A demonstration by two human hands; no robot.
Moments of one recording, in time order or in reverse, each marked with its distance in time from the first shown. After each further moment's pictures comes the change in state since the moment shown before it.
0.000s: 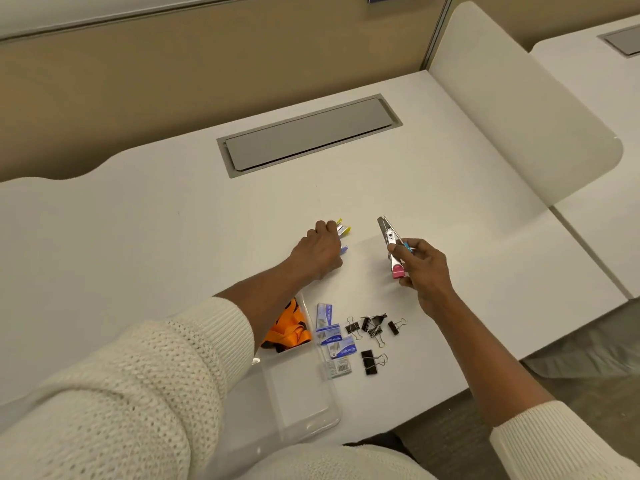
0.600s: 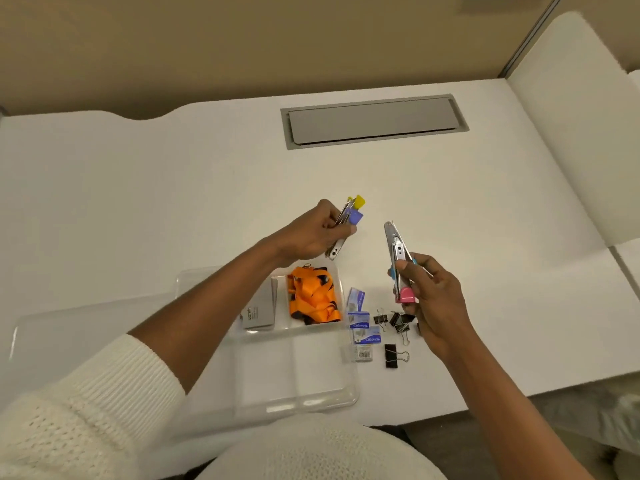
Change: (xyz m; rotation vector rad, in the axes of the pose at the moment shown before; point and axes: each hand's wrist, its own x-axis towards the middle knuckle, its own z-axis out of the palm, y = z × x) left_hand -0.092 -0.073 -0.066 -1.031 -0.092 -0.155; right_hand -0.093 -0.020 0.049 0.012 -0.274 0.007
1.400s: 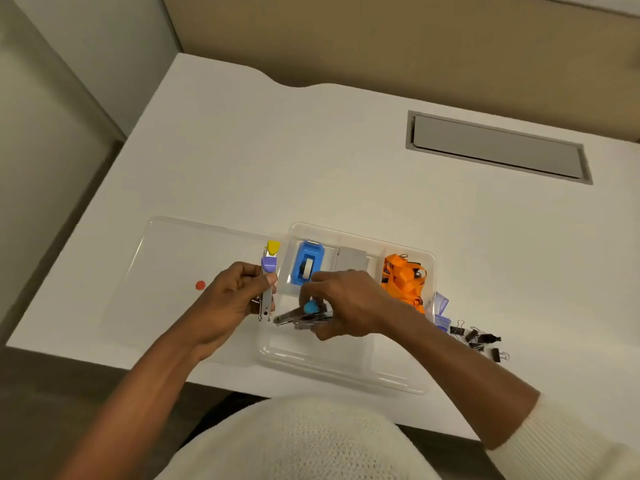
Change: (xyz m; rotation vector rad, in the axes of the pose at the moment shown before) left_hand -0.304 -0.145 -0.047 -0.660 0.553 -0.217; right_hand -0.054 0.047 0.225 -1.487 -1.143 -0.885
